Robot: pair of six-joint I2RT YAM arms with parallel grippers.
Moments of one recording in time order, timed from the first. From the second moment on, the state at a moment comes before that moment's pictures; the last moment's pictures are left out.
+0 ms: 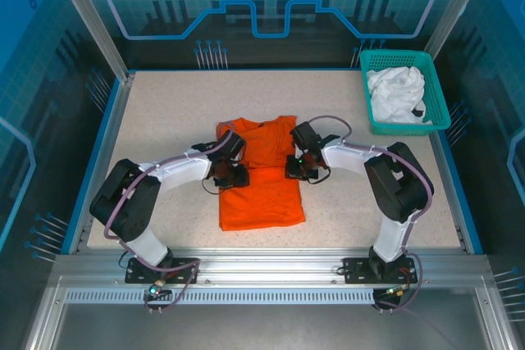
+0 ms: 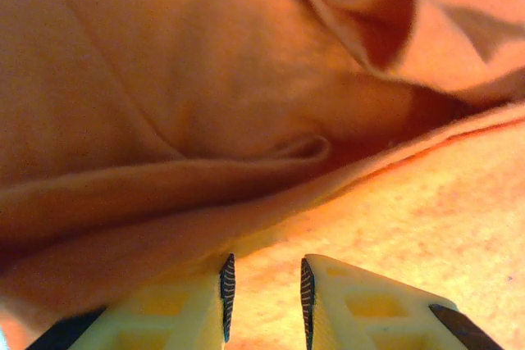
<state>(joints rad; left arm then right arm) -0.52 1.64 0.93 -0.53 0.15 -0.67 0.54 1.82 1.06 -0.47 -0.23 0.62</state>
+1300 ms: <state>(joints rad) -0.73 1.02 0.49 -0.70 0.24 -0.98 0.59 1.30 0.60 -0.49 -0.35 0.58</state>
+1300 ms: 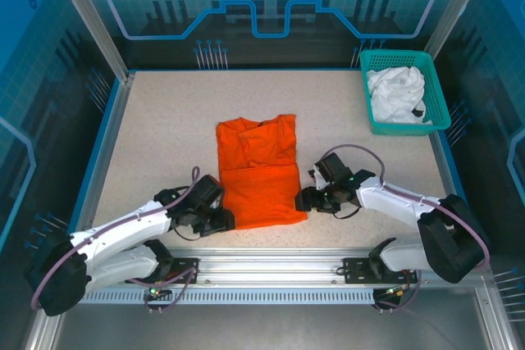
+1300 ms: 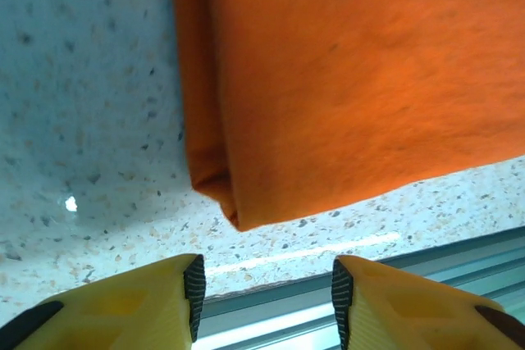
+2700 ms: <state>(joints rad) -0.76 1.01 0.39 -0.53 0.13 -1.17 0.64 1.36 0.56 -0.44 -0.29 0.66</state>
